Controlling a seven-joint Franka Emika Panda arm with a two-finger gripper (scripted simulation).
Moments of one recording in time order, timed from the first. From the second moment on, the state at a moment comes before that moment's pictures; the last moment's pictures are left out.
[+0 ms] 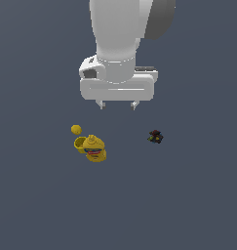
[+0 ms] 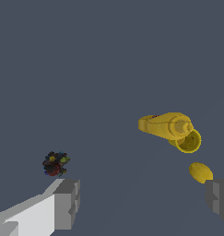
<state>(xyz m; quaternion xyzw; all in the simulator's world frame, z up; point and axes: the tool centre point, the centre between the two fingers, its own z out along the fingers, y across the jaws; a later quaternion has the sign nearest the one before) 0.004 0.000 0.324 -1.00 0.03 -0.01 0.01</state>
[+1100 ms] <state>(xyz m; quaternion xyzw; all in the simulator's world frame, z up) 0.005 0.014 0.292 -1.00 -0.01 0.01 0.01</state>
